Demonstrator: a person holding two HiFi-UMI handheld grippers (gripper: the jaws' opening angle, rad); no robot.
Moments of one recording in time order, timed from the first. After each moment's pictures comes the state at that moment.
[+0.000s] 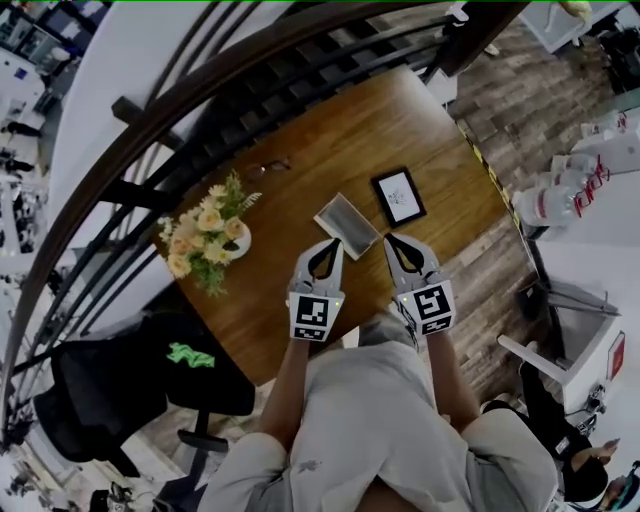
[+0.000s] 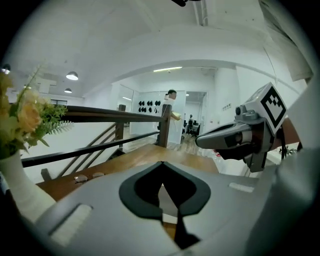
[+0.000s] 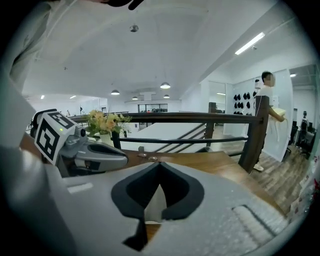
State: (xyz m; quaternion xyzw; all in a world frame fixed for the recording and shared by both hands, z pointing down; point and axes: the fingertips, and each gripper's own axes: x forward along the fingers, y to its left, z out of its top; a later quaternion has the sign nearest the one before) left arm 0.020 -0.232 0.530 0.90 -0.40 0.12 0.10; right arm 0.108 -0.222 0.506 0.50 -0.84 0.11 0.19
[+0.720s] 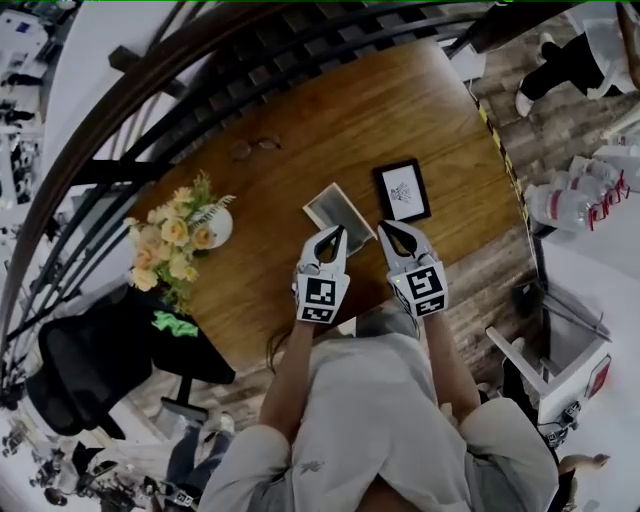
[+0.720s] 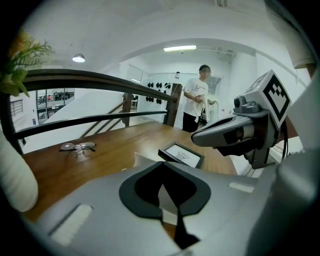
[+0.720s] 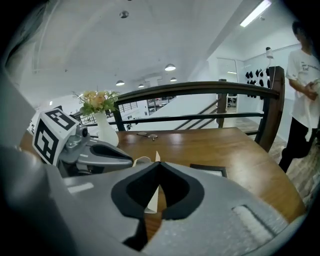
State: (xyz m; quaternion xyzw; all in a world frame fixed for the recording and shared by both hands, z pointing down) left arm 0.055 -0.247 0.615 0.86 -0.42 0.20 0.18; right arm 0.125 -0.251 0.588 0.42 -0.85 0.18 0.25
